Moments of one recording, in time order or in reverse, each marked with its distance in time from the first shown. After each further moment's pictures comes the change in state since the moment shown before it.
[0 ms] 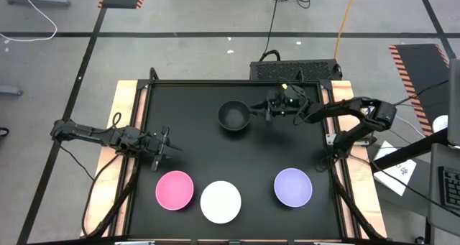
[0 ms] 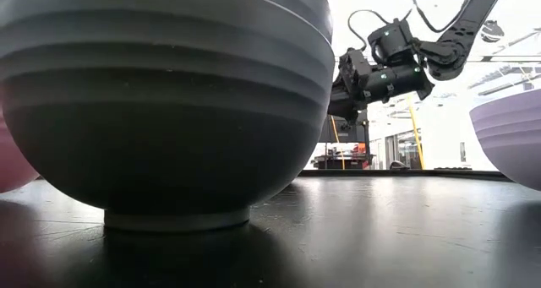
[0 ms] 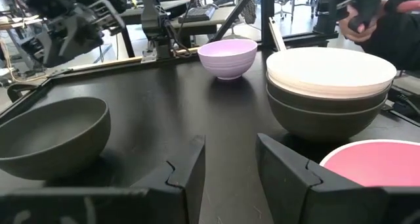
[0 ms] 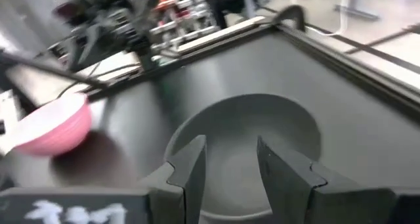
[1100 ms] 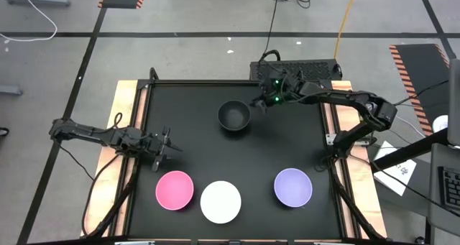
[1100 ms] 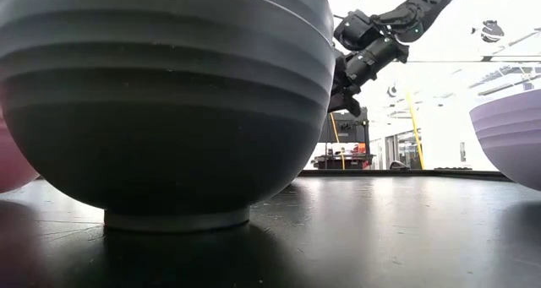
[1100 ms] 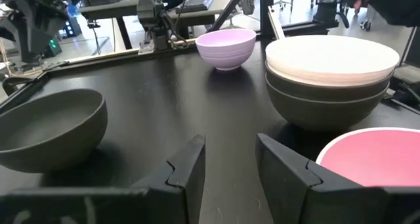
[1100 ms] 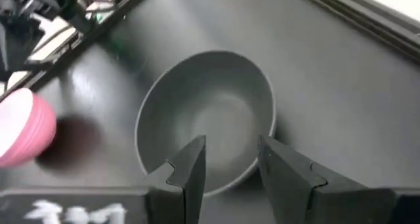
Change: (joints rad) left arm 0.000 0.037 0.000 0.000 0.003 0.011; right arm -0.032 -0.001 0.425 -0.876 0.073 0.046
